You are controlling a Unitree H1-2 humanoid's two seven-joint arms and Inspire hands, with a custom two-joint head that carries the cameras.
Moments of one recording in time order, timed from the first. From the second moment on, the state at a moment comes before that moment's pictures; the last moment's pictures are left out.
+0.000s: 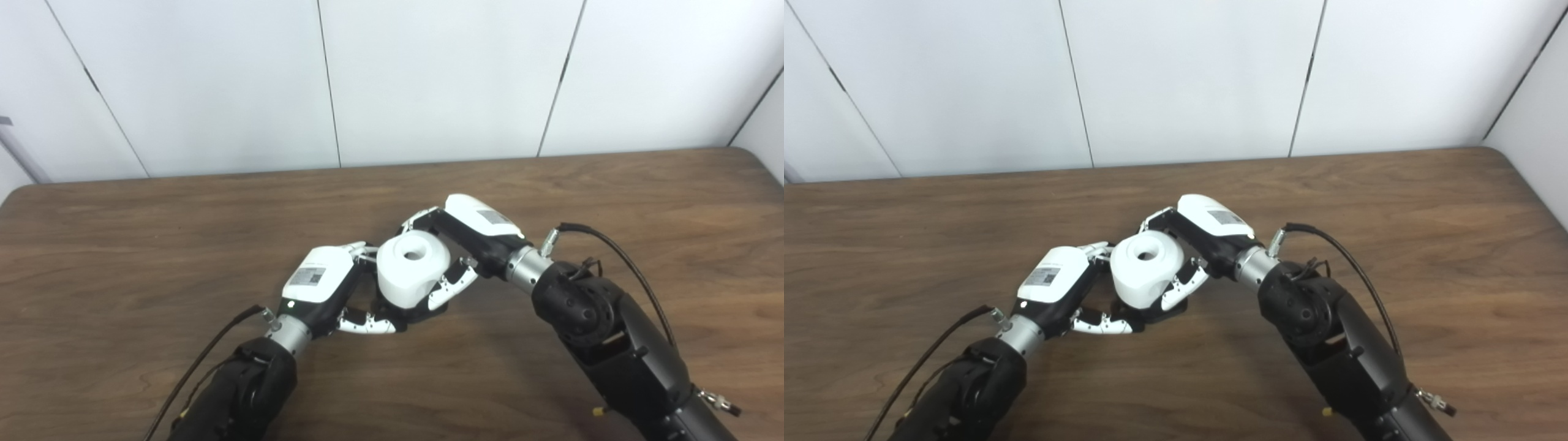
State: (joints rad) left arm -0.28 0.29 -0.48 0.04 0.81 0.02 -0.08; right arm -0.42 -0.32 0.40 -0.17 -0.57 0.20 0.38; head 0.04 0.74
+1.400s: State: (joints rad) left arm -0.28 0.28 -0.46 0.04 0.81 0.02 -0.09; right arm -0.41 -0.39 0.42 -0.21 -0.57 0.18 0.44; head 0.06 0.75
